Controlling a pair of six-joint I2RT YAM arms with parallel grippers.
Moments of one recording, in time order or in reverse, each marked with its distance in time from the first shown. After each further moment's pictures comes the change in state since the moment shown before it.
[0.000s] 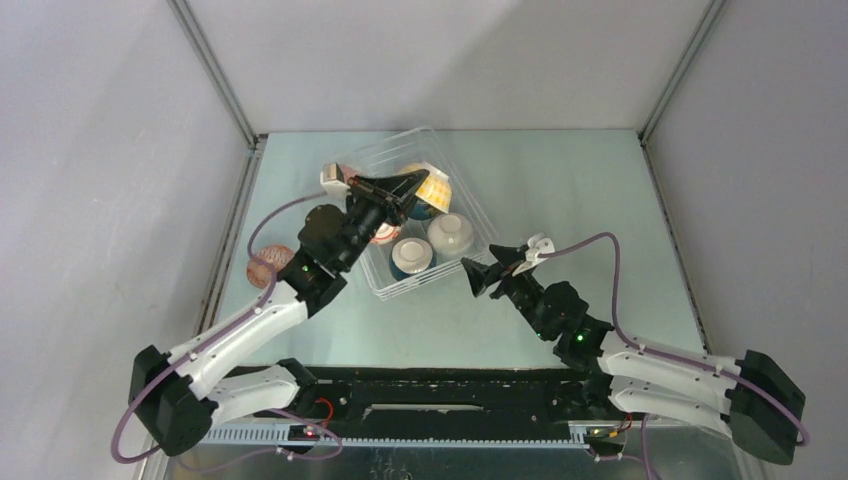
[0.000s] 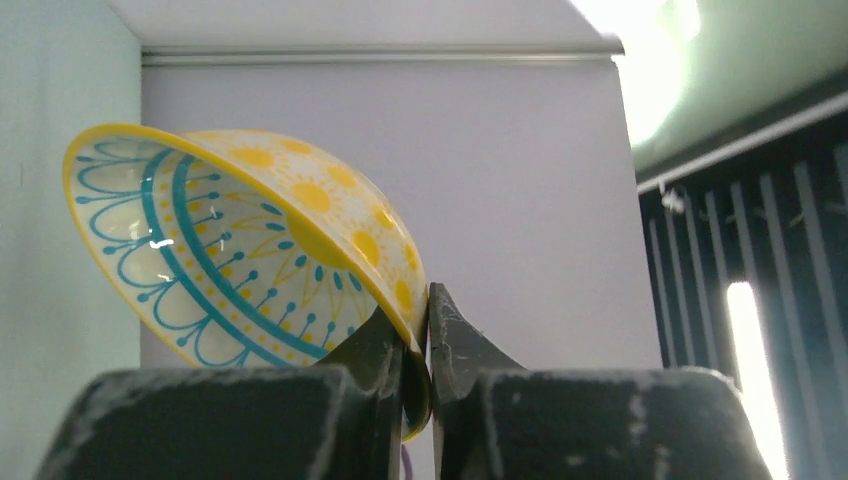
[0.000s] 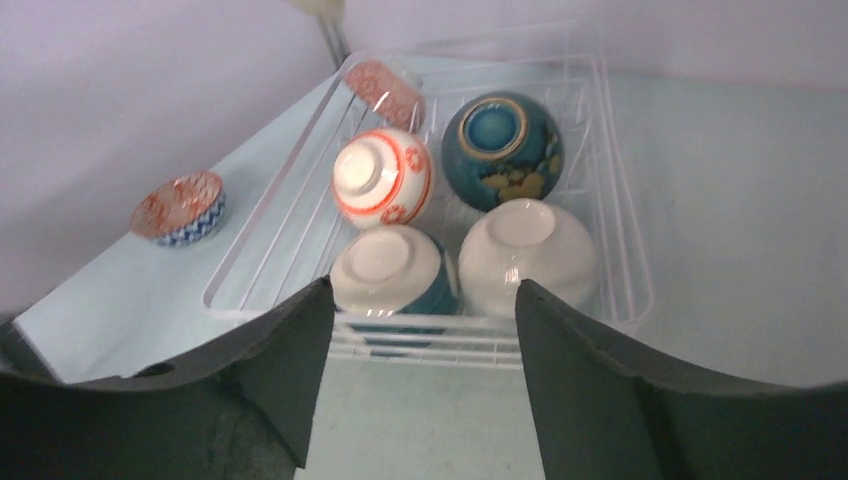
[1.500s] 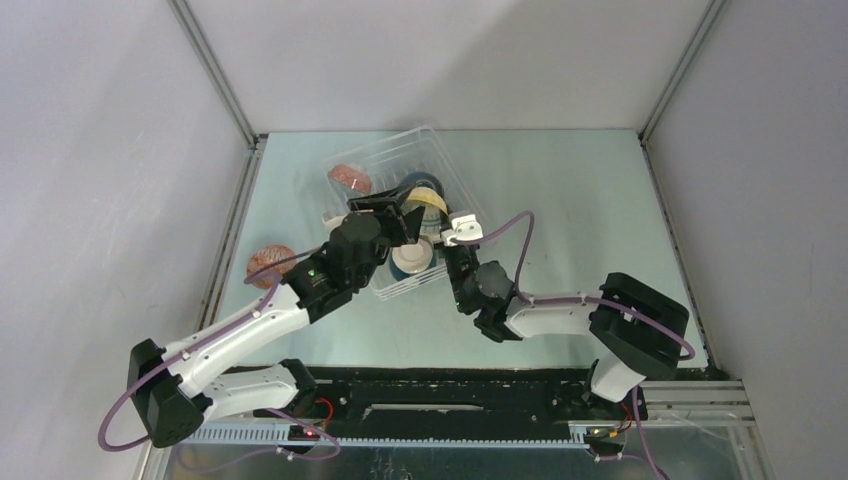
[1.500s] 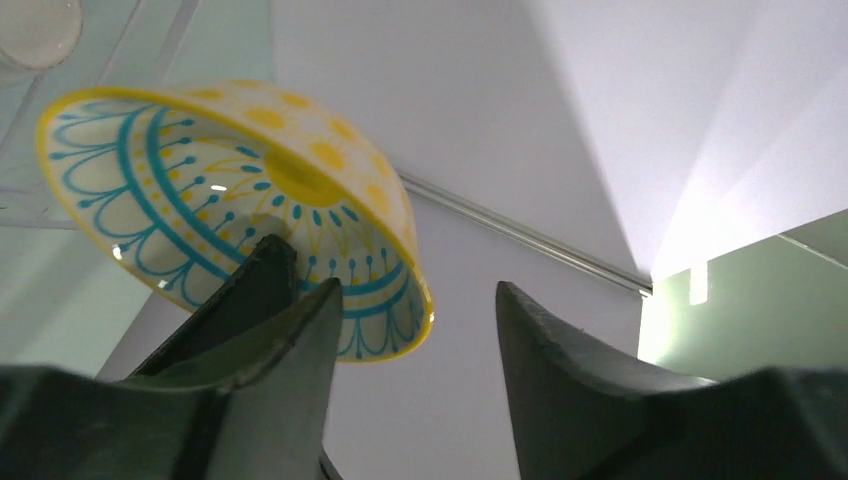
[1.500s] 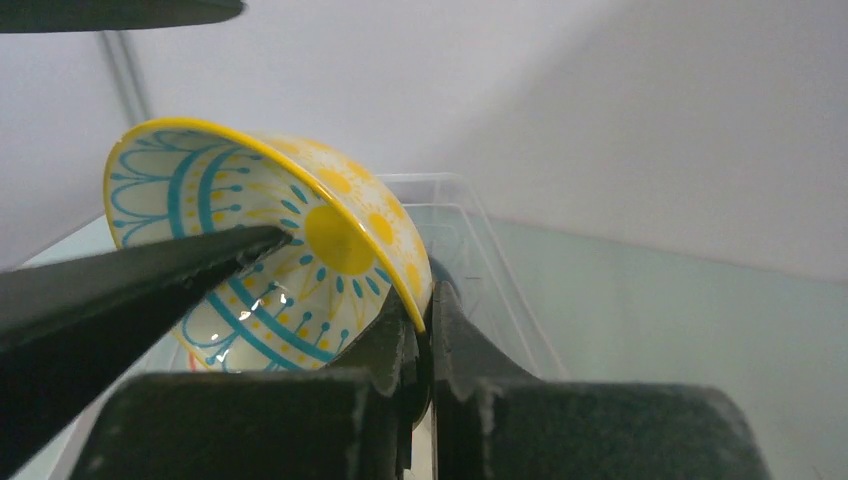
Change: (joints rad) left arm -0.182 -0.023 0.056 -0.532 -0.478 -0.492; right arm 0.101 0.744 0.376 0.682 0.404 -0.526
